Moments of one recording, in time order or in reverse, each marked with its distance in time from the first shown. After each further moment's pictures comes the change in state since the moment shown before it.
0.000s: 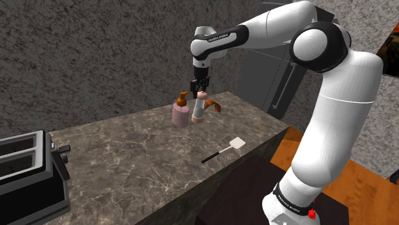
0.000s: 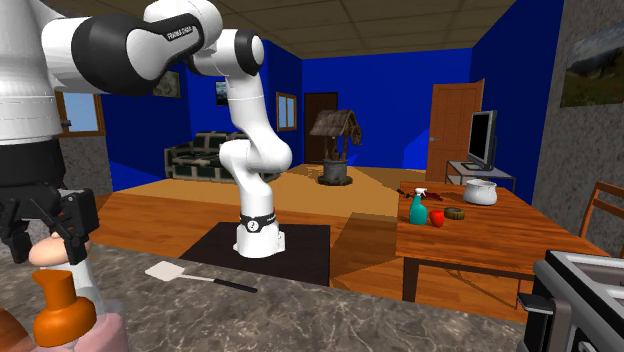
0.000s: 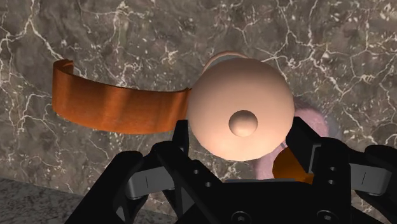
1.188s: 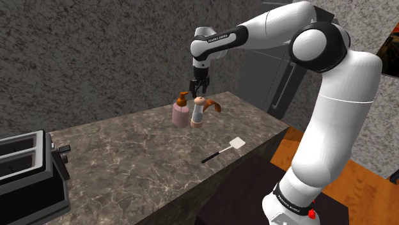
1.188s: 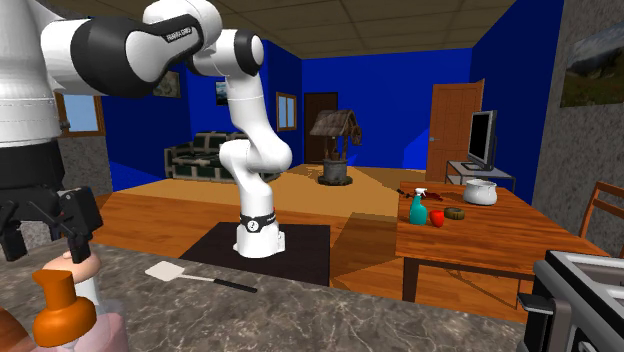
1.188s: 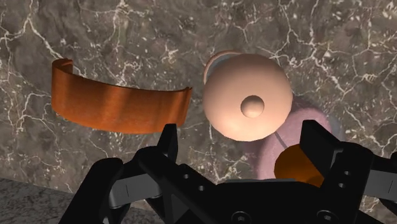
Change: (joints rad) arm 0.000 0.005 0.000 0.000 0.000 0.006 0.000
